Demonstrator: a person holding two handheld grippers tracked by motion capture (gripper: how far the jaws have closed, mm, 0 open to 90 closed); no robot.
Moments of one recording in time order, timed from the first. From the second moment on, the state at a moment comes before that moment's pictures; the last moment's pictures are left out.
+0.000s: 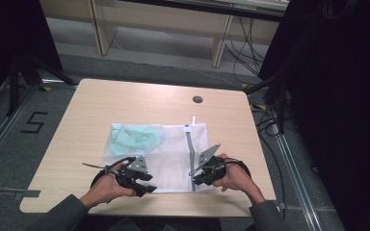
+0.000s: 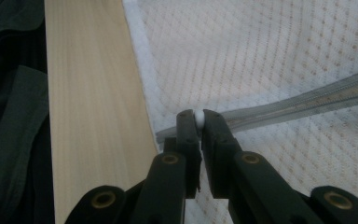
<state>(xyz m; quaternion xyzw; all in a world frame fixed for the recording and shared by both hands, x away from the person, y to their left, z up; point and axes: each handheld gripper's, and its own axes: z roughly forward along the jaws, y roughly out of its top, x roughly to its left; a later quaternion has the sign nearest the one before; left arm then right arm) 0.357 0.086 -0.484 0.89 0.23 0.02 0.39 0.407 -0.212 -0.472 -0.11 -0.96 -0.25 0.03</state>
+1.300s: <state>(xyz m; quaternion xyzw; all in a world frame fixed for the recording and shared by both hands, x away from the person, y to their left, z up) 0.348 -0.007 -0.505 0.89 0.14 0.10 0.43 0.401 -0.207 -0.448 -0.14 -0.94 -0.30 0.01</state>
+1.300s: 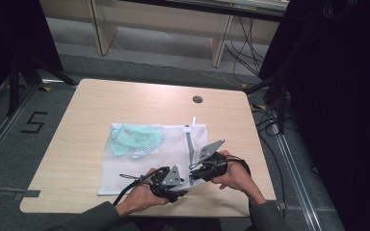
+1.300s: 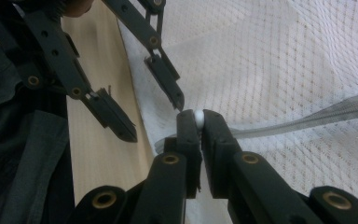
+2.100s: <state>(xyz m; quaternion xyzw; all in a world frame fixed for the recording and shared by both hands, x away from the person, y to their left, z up) 0.348 -0.009 -0.507 0.91 0.09 0.11 0.40 0.403 -0.205 -0.458 -0.14 -0.95 -0.28 0.00</state>
